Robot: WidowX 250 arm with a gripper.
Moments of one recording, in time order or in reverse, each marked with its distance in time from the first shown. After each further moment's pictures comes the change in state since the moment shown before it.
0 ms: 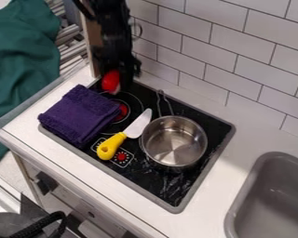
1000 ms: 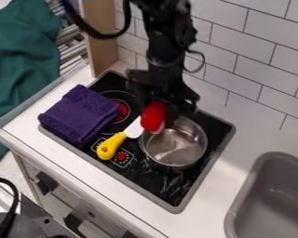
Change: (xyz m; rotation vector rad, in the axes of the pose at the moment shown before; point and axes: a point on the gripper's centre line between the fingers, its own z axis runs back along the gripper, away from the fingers) arm -0.089 -0.140 0.060 -0.004 0.004 -0.011
